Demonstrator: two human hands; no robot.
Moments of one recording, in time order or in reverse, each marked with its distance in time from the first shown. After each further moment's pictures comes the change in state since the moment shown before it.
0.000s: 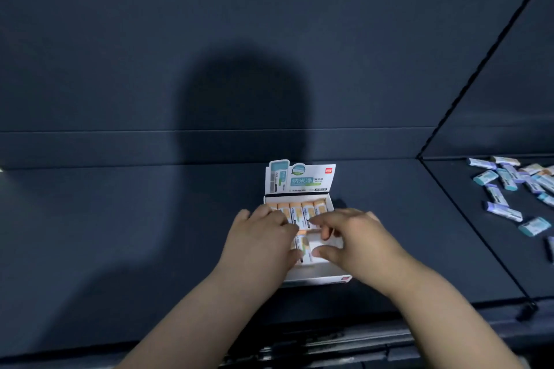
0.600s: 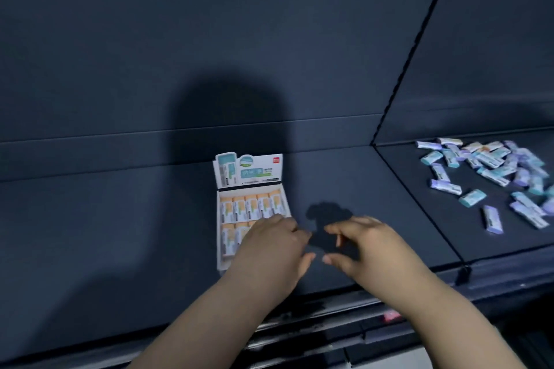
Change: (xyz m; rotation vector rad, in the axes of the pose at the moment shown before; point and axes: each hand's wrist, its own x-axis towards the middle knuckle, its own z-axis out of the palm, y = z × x) left_hand 0.012 0.078 0.015 -0.117 -0.032 0.158; right_hand -0.080 0.049 -0.023 0.024 0.114 0.085
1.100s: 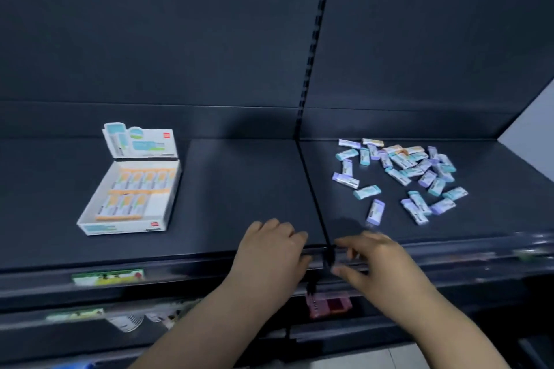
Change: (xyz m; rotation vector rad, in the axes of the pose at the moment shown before) left_hand 0.070 0.206 0.052 0.042 0.043 -0.106; right_hand -0.105 0.190 -0.082 -0.001 -0.025 0.023
